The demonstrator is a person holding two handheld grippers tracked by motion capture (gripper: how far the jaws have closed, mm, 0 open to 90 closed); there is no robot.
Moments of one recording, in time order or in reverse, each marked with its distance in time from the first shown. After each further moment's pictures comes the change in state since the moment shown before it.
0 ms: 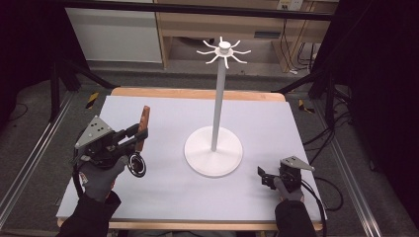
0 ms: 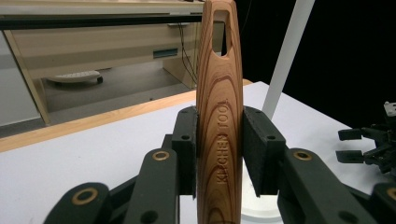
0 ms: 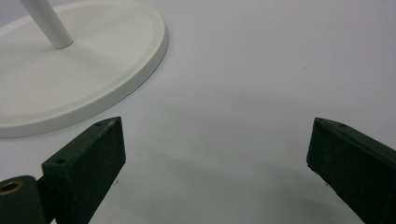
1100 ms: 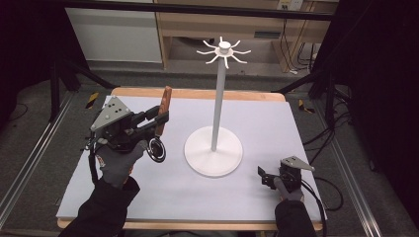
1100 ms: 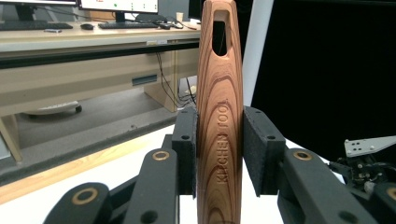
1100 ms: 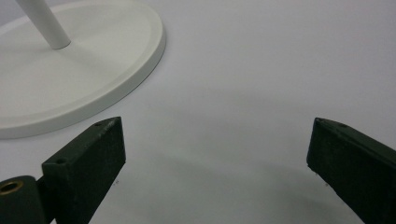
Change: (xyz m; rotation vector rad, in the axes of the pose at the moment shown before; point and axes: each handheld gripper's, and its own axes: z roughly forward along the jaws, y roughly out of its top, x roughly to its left) left arm -0.038 0.055 0.022 -0.078 -0.081 0.050; right arm 0.000 0.000 0.000 0.000 -0.007 0.002
